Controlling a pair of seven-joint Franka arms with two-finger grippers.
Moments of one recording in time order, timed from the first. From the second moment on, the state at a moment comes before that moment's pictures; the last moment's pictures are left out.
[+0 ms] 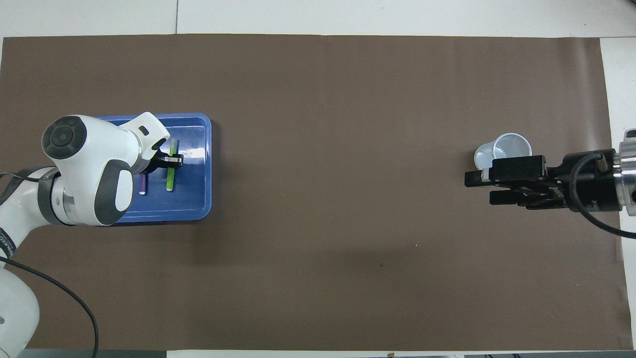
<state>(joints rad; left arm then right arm) -0.09 0.24 -0.07 -2.11 -0.04 2.41 0.00 0.00 -0.23 -0.03 -2.01 0.77 1.71 0.09</state>
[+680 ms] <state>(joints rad) -0.21 0.11 -0.08 -1.96 -0.05 2.11 -0.54 0.04 -0.23 -0.01 -2.02 0.78 1.78 0.11</state>
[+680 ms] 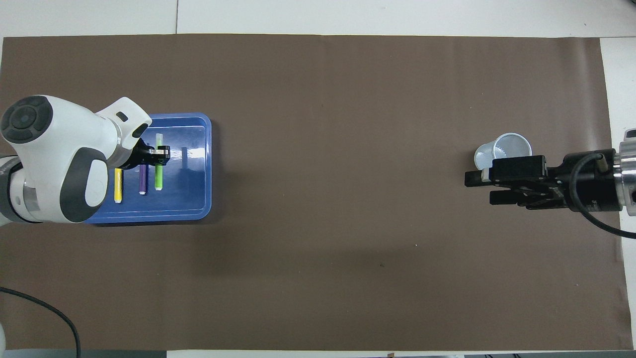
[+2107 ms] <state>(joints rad) -0.67 0.19 -0.09 -1.79 -0.35 2.44 -1.76 0.22 -0.11 0.00 -2.20 1.18 2.18 0.08</state>
